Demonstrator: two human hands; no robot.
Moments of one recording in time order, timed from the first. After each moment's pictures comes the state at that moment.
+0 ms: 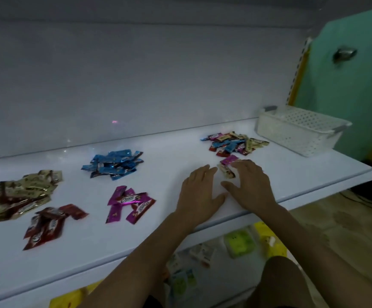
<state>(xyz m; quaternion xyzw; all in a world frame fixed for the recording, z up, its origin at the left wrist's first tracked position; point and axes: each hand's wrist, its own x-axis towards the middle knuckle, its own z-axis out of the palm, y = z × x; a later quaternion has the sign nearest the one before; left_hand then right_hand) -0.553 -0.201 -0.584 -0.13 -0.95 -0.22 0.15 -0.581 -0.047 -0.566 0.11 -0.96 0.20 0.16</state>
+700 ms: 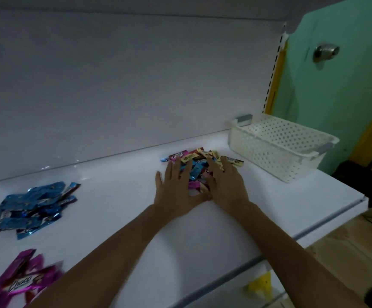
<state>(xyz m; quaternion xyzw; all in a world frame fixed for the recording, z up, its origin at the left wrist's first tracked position) -0.720 -0.150 -0.587 -0.08 -0.98 -0.13 0.09 -0.734 0.003 -0.578 0.09 -0.97 0.19 0.11</state>
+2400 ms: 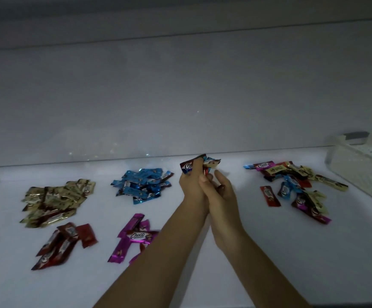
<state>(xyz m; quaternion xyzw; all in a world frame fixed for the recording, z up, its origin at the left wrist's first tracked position) -0.652 -0.230 -0.524 0.24 -0.46 -0.81 0.27 -0.627 -0.172 -0.537 0.06 -0.59 0.79 -0.14</state>
